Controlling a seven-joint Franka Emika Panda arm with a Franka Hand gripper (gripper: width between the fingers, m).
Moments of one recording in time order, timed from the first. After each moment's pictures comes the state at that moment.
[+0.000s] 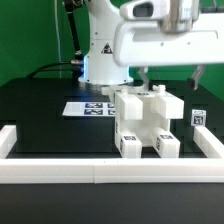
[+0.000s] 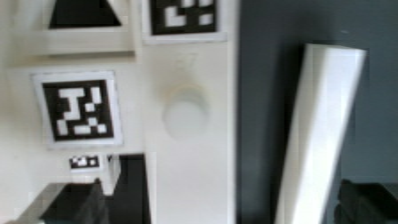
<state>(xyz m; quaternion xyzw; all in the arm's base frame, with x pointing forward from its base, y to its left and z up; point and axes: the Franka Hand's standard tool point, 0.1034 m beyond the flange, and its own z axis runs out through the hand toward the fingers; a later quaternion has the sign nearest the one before) 0.540 0.086 0.125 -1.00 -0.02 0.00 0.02</state>
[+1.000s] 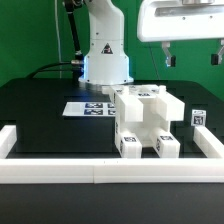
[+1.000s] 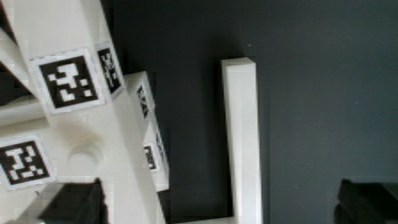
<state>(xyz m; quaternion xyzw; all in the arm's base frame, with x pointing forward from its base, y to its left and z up) 0.517 0.127 0.149 -1.00 0.05 -0.01 0.03</state>
